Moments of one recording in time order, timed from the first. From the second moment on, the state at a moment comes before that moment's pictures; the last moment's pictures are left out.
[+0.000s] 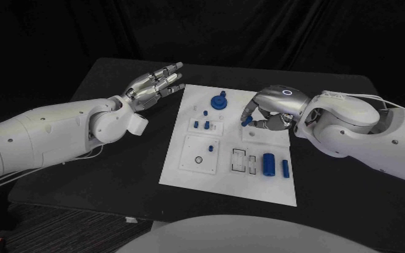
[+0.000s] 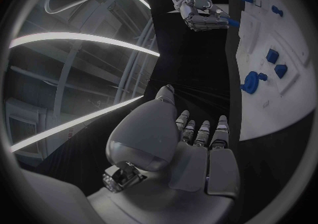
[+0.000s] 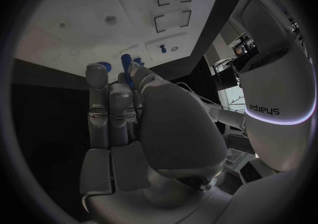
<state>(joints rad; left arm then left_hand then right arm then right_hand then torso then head) 1.19 -0.90 -0.21 1.34 -0.07 0.20 0.57 1.46 0.21 -0.22 0.24 0.47 0.22 0.00 0.05 0.03 0.01 -0.04 0.01 0.01 0.00 0.09 0.00 0.00 0.17 0.06 0.21 0.03 0.13 1.31 -0.91 -0.21 1.73 -1.65 -0.27 0.03 1.61 -0.09 0.30 0.09 0.22 1.12 0.12 0.15 0.13 1.16 0.11 0.19 0.06 1.40 -0.03 1.06 0.90 0.16 1.36 0.08 0.53 1.31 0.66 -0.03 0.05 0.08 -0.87</state>
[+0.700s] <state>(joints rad) 1.19 -0.89 -0.21 1.34 -0.07 0.21 0.57 1.46 0.21 -0.22 0.24 0.48 0.22 0.00 0.05 0.03 0.01 -0.04 0.01 0.01 0.00 0.09 0.00 0.00 0.17 0.06 0.21 0.03 0.13 1.30 -0.65 -0.21 1.72 -1.67 -0.19 0.03 1.58 -0.10 0.31 0.09 0.20 1.14 0.12 0.14 0.13 1.18 0.10 0.16 0.07 1.41 -0.03 1.06 0.90 0.16 1.37 0.07 0.55 1.31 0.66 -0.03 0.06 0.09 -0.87</state>
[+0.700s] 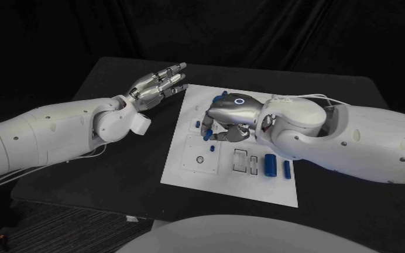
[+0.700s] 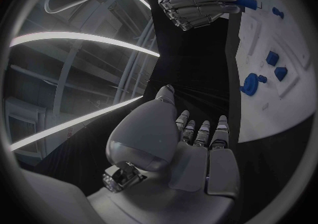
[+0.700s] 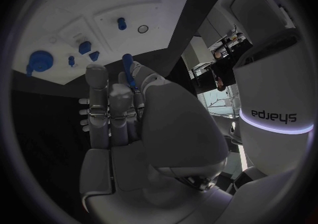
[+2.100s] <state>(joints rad) 1.19 -0.87 -0.21 1.32 -0.07 0.22 0.56 1.46 0.22 -0.22 0.24 0.48 0.23 0.01 0.05 0.03 0.01 -0.03 0.01 0.01 0.00 0.09 0.00 0.00 0.17 0.06 0.21 0.03 0.13 1.20 -0.56 -0.21 1.63 -1.72 -0.15 0.03 1.57 -0.11 0.32 0.09 0.20 1.13 0.12 0.13 0.12 1.19 0.10 0.14 0.06 1.41 -0.03 1.05 0.90 0.16 1.37 0.07 0.54 1.31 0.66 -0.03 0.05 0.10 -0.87</state>
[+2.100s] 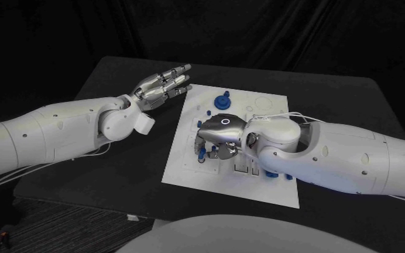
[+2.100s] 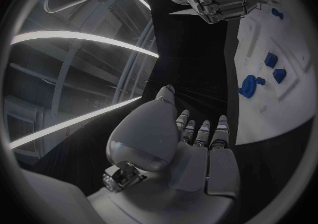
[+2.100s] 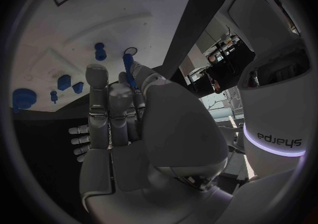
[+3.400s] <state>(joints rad) 1.18 -0.87 -0.21 1.31 -0.07 0.23 0.56 1.46 0.22 -0.22 0.24 0.48 0.23 0.01 0.05 0.03 0.01 -0.03 0.01 0.01 0.00 0.09 0.00 0.00 0.17 0.06 0.21 0.03 0.13 1.17 -0.55 -0.21 1.61 -1.73 -0.13 0.03 1.54 -0.14 0.34 0.09 0.17 0.94 0.14 0.06 0.07 1.06 0.11 0.08 0.07 1.36 0.02 0.97 0.83 0.16 1.29 0.10 0.38 1.31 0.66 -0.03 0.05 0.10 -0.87</state>
